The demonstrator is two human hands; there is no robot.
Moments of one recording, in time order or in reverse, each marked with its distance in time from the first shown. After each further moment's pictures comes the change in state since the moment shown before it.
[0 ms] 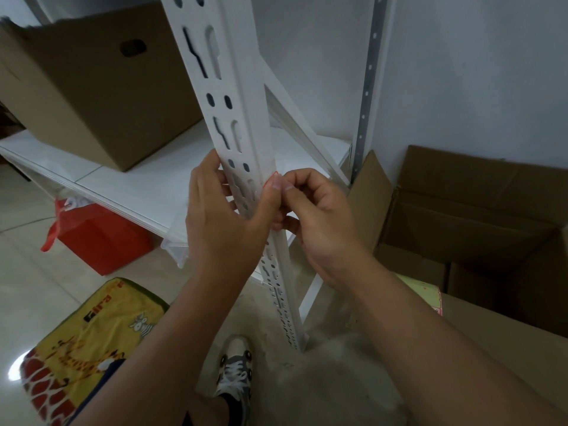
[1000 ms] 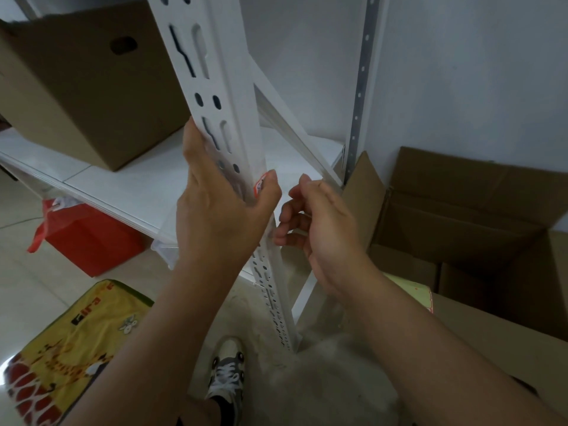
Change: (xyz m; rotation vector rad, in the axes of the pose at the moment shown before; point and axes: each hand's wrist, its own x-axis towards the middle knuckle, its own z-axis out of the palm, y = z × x) left_hand 0.014 0.015 0.000 0.100 -0.090 -0.031; right_hand -0.007 -0.001 -0.010 0.066 0.121 0.182
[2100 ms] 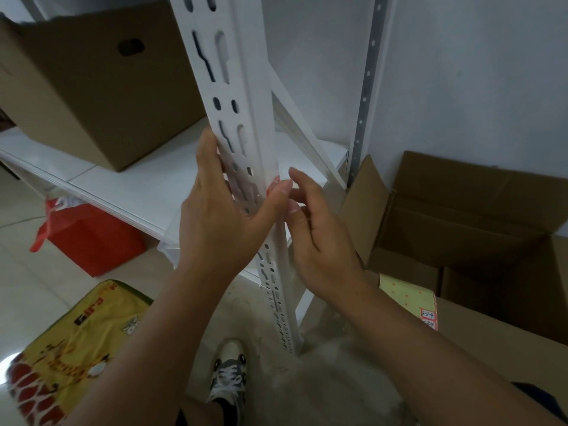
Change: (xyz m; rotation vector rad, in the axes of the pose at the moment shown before) left_hand 0.003 -0.014 -0.008 -0.102 -0.073 0.085; right_hand -0.005 0.022 0.000 -0.713 -0.085 -0.434
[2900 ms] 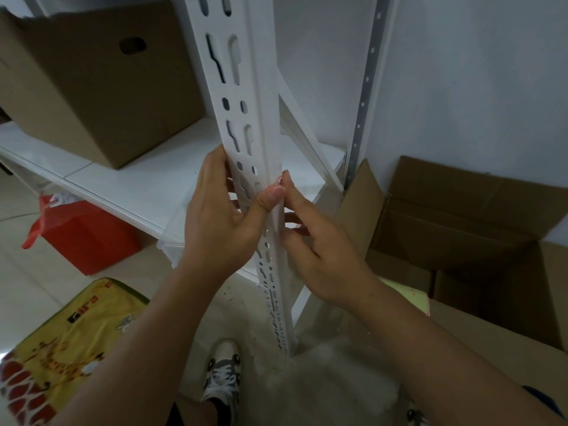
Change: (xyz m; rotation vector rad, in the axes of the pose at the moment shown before) left_hand -0.003 -0.008 -0.003 -0.117 -0.052 -0.054; right_hand -0.005 -0.001 -0.011 -0.092 -0.215 -0.080
